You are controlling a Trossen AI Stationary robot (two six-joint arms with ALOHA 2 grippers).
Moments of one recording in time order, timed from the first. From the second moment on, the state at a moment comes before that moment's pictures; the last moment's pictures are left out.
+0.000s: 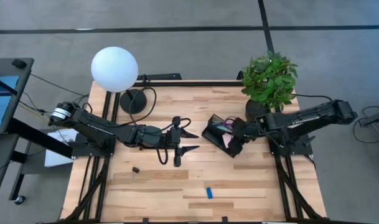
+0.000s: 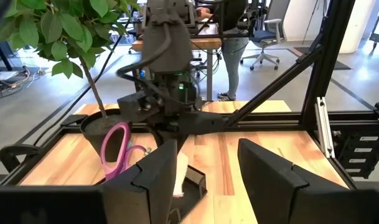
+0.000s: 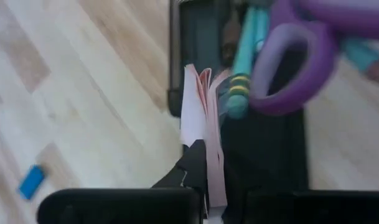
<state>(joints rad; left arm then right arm) -0.24 1.47 1.02 0.33 -0.29 0.00 0.11 1.13 0.73 -0.70 0.09 0.78</state>
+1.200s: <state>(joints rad) -0.24 1.47 1.02 0.30 -0.30 -0.02 0.33 1.05 0.73 -0.54 0.10 0.84</state>
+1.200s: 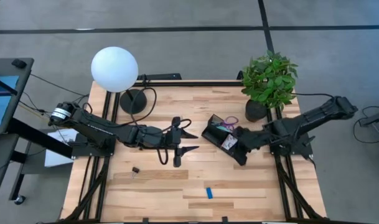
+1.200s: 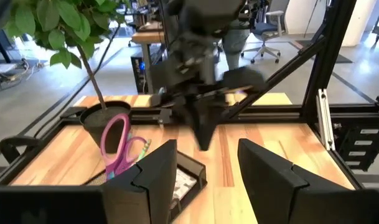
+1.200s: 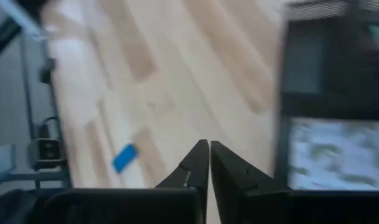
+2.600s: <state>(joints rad) -0.33 1.63 0.99 -1.28 -0.31 -0.45 0.67 1.34 0.73 -0.13 0.60 0.41</state>
